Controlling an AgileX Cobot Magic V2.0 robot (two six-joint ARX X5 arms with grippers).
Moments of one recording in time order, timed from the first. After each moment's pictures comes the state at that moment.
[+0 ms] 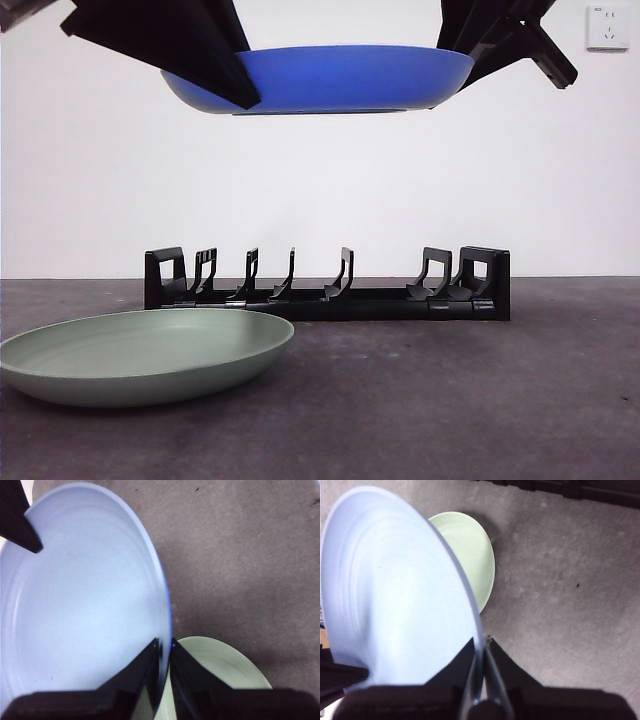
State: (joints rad) left arm -1.02 1.06 0.85 -0.45 -0.21 1.00; right arm 0.36 1.57 1.51 -1.05 -0.54 0.09
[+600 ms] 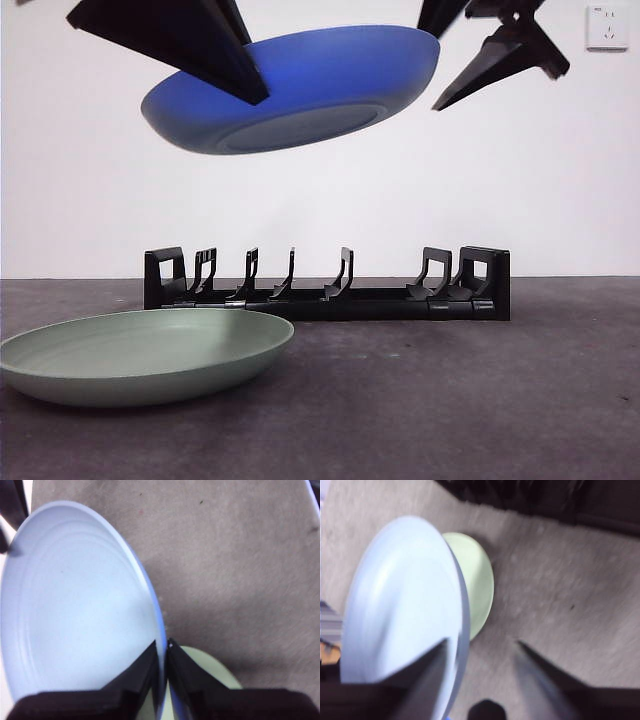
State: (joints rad) left arm -1.04 1.06 0.85 -0.45 -0.19 0.86; right arm 0.35 1.57 1.55 -1.00 -0.53 0.09
